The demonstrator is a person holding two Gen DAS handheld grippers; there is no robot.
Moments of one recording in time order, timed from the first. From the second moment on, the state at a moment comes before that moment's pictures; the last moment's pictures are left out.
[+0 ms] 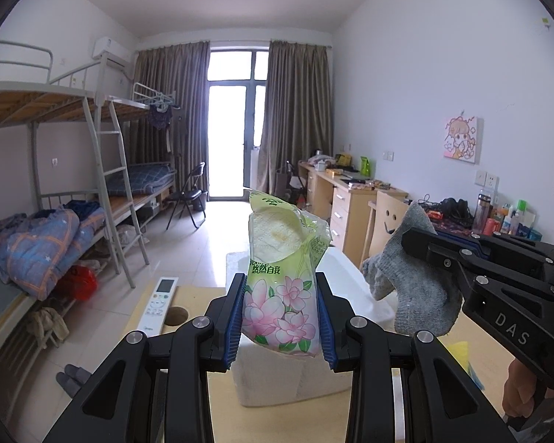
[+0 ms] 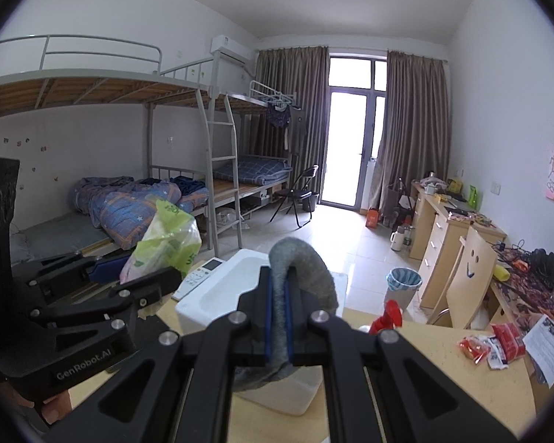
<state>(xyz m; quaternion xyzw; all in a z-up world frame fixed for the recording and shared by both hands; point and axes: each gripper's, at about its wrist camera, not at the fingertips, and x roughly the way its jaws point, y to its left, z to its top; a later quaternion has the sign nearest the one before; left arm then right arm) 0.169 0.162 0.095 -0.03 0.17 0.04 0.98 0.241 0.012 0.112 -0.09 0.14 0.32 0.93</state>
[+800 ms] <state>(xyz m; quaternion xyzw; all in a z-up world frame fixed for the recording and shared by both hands) 0.230 0.159 0.086 -0.01 0.20 0.04 0.98 0.281 0.022 0.103 -0.08 0.15 0.31 0.94</state>
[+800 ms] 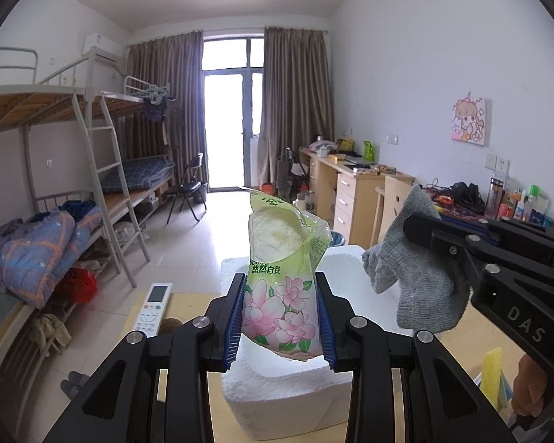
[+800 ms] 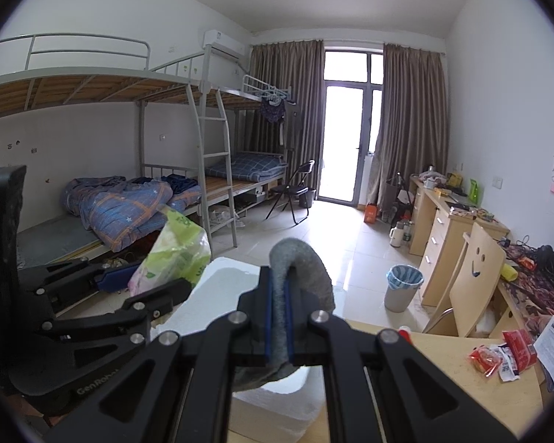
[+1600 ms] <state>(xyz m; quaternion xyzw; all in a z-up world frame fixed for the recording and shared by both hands) 0.269 0.147 0.077 0.00 0.22 0.01 0.97 0.290 0.004 0.106 -0.07 0.15 0.27 0.95</state>
